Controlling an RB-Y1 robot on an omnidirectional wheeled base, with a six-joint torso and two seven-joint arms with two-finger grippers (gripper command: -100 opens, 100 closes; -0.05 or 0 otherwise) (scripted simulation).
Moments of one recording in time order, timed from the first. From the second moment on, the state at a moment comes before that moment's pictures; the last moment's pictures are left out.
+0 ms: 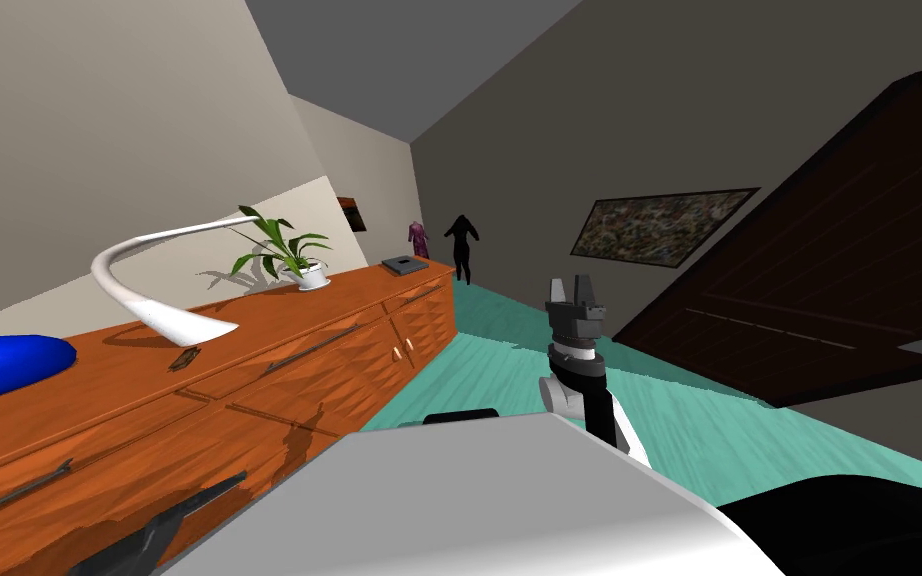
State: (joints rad) left arm 0.91 1.54 -0.51 -1.22 0.31 -0.99 0.65; right arm 0.48 0.01 -0.05 -2.36 0.11 -0.65 -0.04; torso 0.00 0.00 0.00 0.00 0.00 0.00
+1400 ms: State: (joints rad) left arm 1.08 1.94 -0.67 -0.98 0.42 -1.09 0.75; right arm 0.48 0.01 -0.05 -2.36 0.11 -0.65 -0.04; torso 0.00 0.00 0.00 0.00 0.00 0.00
